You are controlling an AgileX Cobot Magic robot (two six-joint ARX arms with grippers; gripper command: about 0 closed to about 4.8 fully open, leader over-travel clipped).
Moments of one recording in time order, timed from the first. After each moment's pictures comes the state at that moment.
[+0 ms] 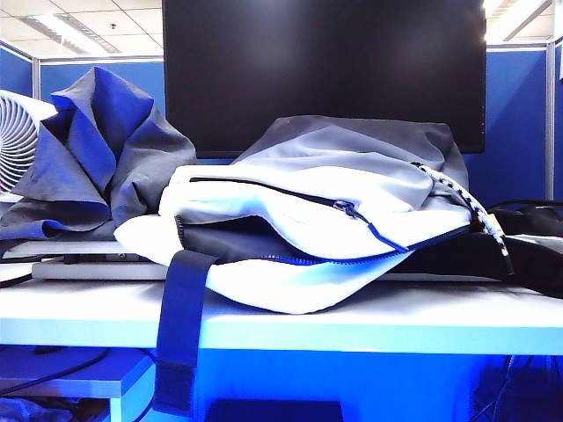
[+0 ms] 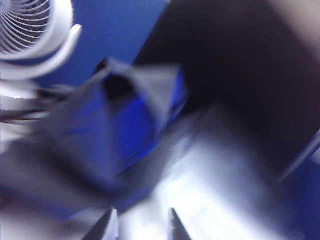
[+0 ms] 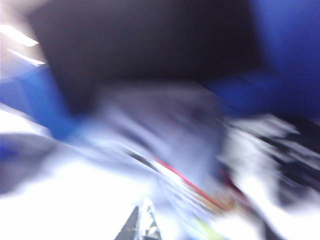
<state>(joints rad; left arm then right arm) 0.03 0.01 0.01 0.24 0.20 -0.63 0.05 0.00 0.01 0.26 -0.17 0.35</state>
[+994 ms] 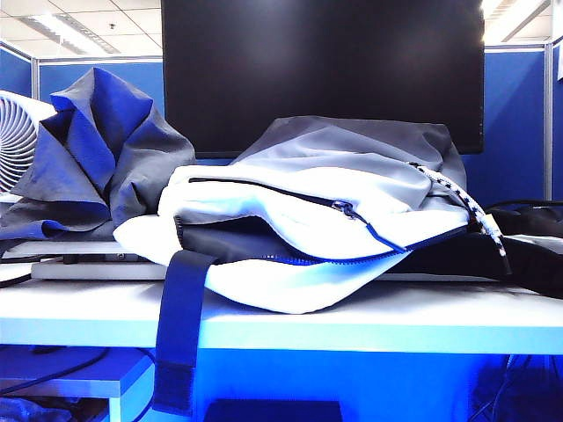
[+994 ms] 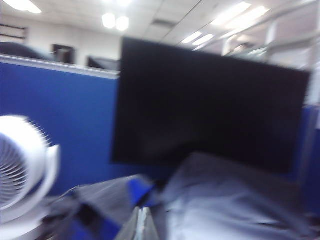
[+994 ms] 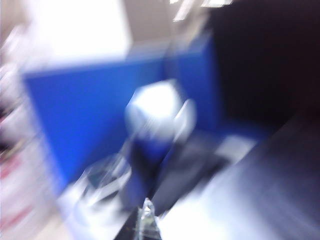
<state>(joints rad) 0.03 0.19 0.52 0.01 0.25 -0.18 0.38 0.85 0.76 0.26 -0.50 0.24</state>
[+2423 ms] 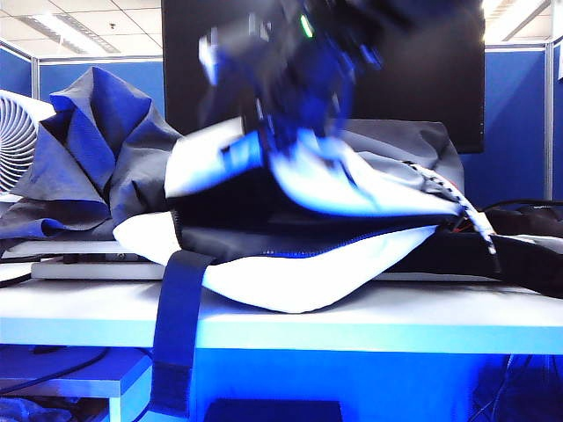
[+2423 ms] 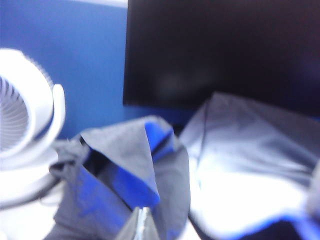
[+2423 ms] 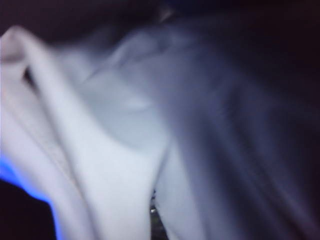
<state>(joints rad) 0.03 0.46 0.52 0.05 0.27 -0.11 0.79 1.72 1.12 0.30 0.43 -0.40</state>
